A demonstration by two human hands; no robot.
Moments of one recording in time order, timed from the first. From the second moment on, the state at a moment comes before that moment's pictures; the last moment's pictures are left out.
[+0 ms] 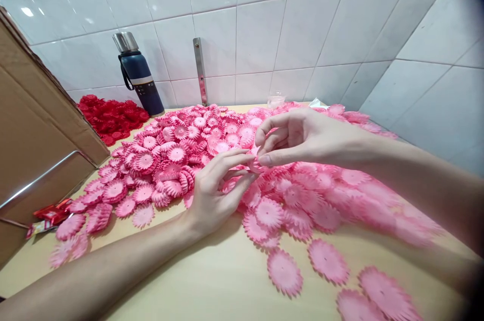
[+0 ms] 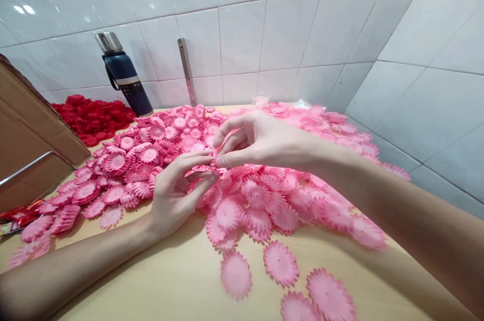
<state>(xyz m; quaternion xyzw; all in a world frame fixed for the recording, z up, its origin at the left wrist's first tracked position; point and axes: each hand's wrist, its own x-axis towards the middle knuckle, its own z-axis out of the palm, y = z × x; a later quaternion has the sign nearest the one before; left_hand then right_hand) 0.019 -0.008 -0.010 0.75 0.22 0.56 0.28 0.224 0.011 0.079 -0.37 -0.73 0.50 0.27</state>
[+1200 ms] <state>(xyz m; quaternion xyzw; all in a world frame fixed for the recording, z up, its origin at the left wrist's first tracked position) 0.020 -0.009 -0.007 0.75 0.21 0.56 0.27 0.224 0.013 0.071 -0.35 -0.72 0.54 0.26</state>
